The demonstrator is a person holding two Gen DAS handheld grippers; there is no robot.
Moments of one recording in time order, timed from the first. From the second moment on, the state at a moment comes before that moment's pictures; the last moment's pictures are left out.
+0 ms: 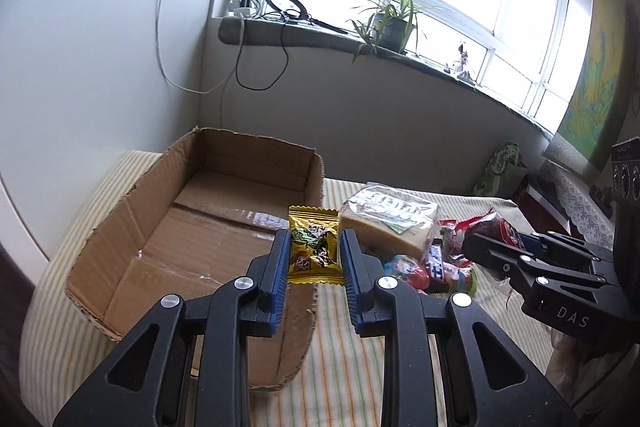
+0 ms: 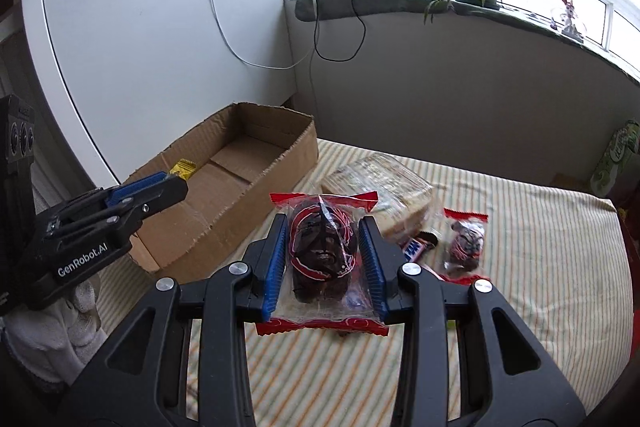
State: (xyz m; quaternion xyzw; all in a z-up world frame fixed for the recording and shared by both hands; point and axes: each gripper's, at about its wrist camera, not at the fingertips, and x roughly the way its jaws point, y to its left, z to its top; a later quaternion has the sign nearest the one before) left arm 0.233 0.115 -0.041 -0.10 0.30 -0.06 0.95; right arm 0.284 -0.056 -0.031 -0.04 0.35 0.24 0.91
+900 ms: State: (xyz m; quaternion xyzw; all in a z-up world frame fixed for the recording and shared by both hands) left arm 0.227 0.169 -0.061 -0.12 0.31 0.01 0.94; right arm 0.331 0.056 -0.056 -0.08 0.38 0.29 0.87
